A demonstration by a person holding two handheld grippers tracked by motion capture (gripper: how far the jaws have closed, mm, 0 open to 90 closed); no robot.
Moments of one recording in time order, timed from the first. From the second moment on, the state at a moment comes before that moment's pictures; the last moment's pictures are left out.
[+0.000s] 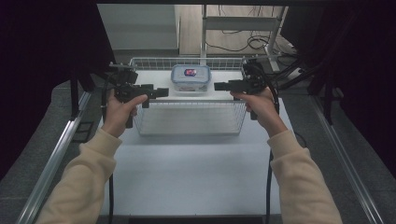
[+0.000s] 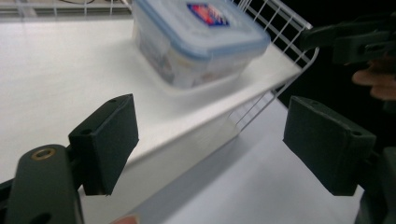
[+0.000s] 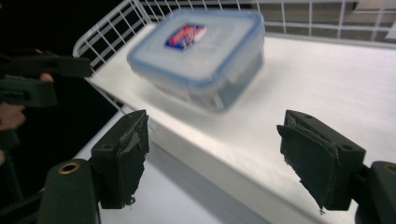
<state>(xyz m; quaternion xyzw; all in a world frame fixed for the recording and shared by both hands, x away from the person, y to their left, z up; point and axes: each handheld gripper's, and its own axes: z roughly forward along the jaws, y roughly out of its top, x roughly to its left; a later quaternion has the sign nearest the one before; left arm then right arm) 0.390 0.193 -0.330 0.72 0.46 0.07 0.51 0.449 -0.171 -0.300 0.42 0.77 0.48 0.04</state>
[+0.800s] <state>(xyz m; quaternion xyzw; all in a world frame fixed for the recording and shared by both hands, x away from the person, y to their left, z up) 0.278 0.195 -0.435 0.76 0.45 0.14 0.44 0.328 -0.216 -0.401 0.37 0.81 0.45 0.11</state>
